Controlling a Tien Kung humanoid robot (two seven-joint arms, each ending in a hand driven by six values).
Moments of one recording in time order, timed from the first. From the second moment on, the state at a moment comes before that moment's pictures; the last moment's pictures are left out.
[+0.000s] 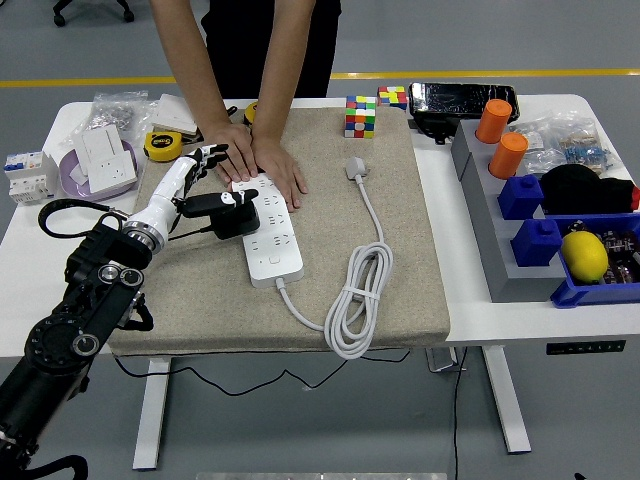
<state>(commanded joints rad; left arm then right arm) -0.45 0.04 -1.28 -0.98 1.68 0.01 0.03 0.10 -0.11 1.39 0.18 -1.43 -0.02 -0.11</state>
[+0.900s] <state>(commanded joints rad) -0.47 0.03 -1.18 -0.91 1.87 0.09 0.06 0.10 -0.11 1.39 0.18 -1.43 -0.02 -0.11</state>
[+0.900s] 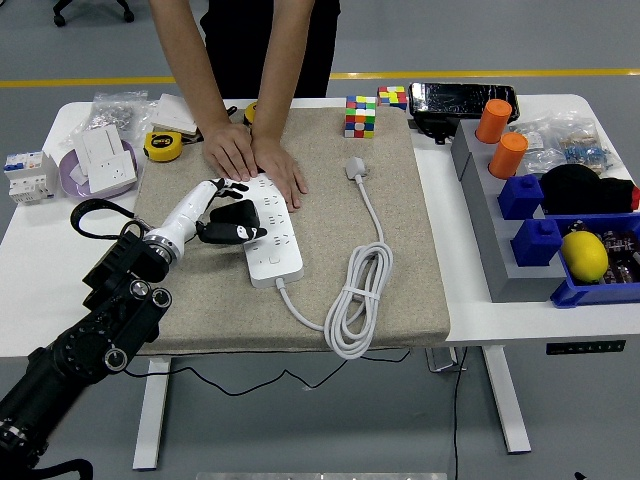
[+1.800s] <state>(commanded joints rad) -0.45 0.03 -1.26 -0.98 1.95 0.07 0.06 0.10 -0.11 1.39 0.18 -1.43 -0.02 -0.11</state>
